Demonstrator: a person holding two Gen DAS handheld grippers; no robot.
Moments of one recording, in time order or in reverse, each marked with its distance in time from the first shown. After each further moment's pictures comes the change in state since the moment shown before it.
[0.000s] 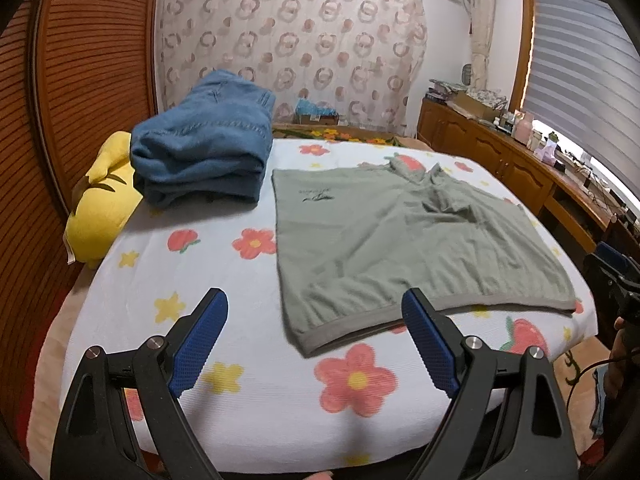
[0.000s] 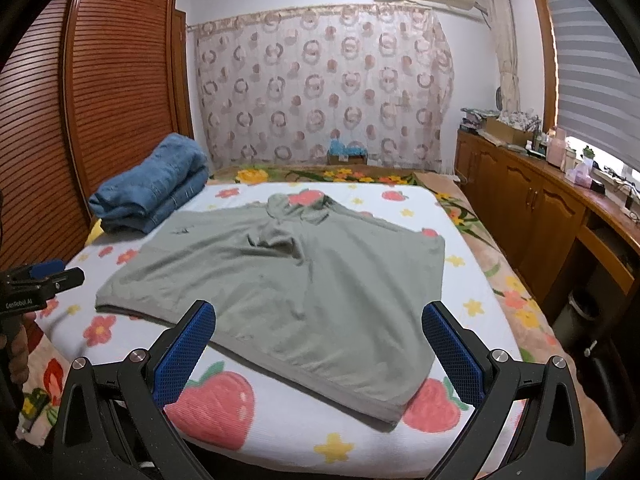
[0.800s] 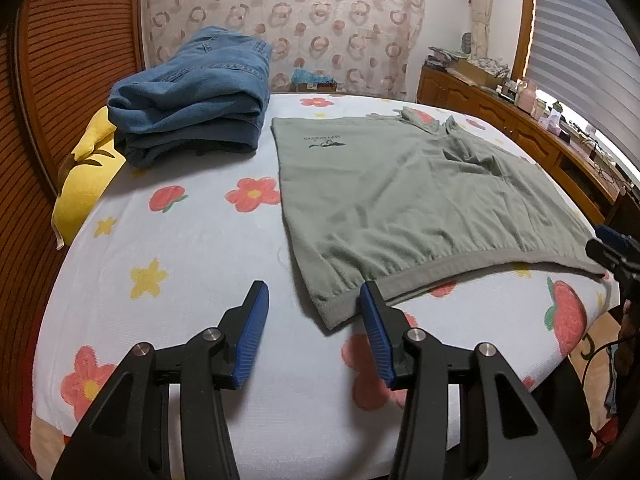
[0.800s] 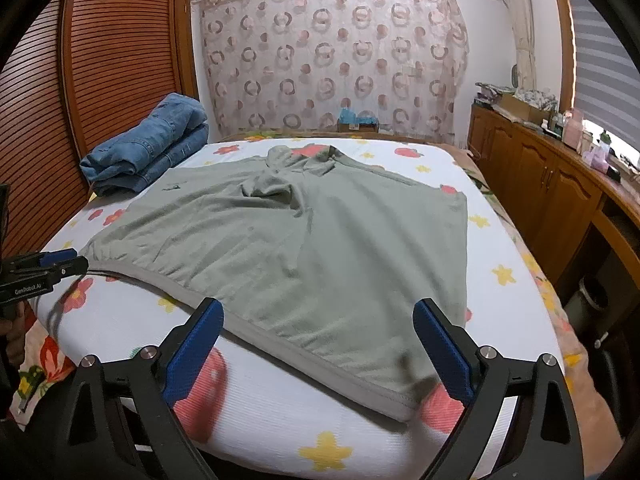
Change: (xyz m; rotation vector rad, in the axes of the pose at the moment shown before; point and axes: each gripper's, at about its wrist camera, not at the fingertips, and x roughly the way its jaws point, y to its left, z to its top) left arm 0.043 0.011 -0.021 0.028 0.108 -0.006; right arm 0.011 -0.017 0.000 -0.009 0.086 0.045
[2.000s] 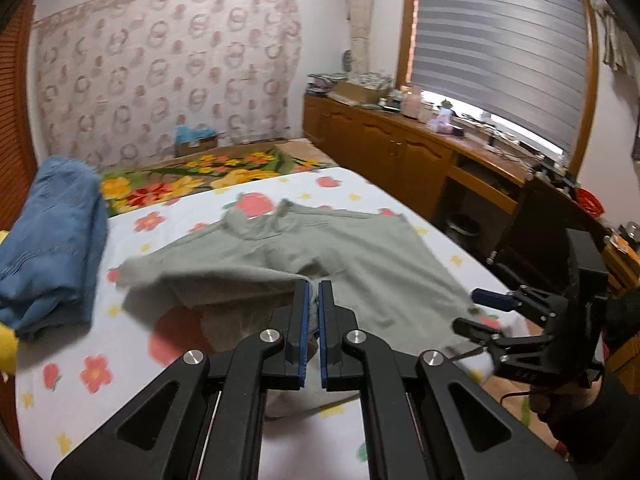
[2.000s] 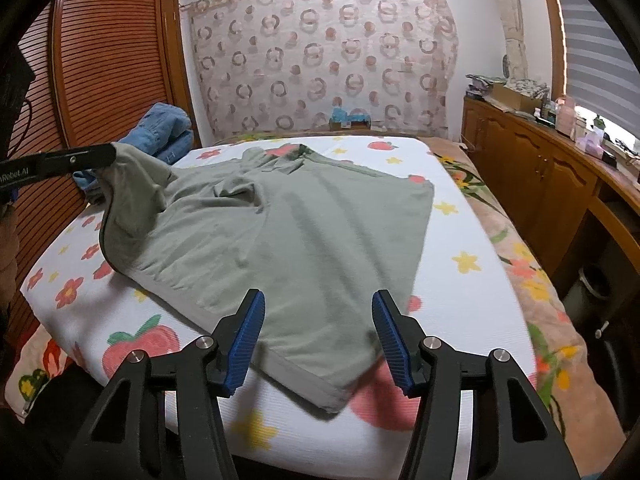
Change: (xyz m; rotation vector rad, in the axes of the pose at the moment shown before) left arm -0.029 -0.140 0.096 0.263 -0.119 -0.330; right arm -0.014 -0.024 -0.002 0.031 -0.001 -0.004
